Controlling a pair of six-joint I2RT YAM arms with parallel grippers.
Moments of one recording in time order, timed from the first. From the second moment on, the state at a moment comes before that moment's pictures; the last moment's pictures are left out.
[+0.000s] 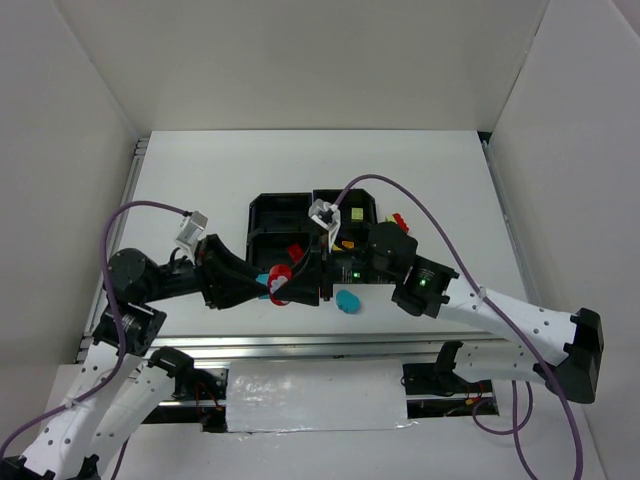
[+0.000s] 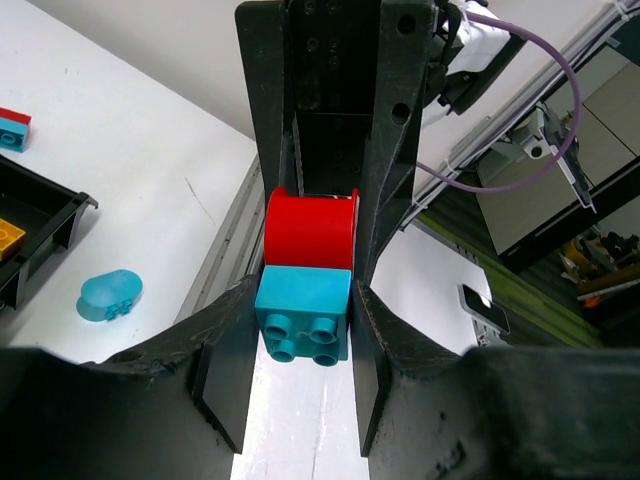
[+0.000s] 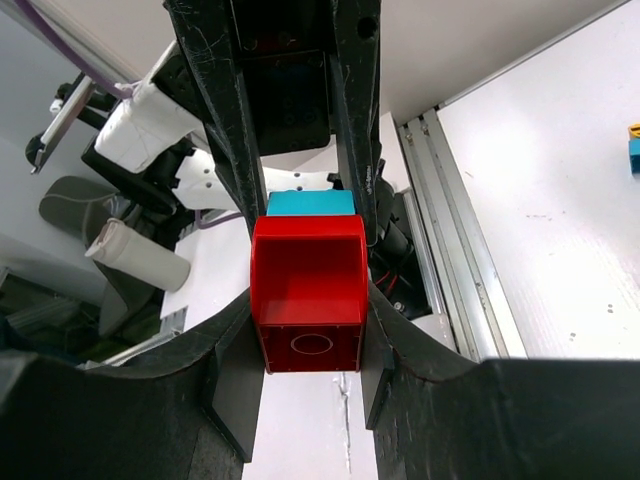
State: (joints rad) left arm -0.36 0.55 0.68 0.05 1.00 -0.72; right arm 1.05 1.09 0.95 0.14 -0.47 0.61
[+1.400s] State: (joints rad) left arm -0.36 0.96 1.14 -0.56 -0.01 -0.57; right arm 0.83 1.76 1.34 -0.23 0.07 0.59
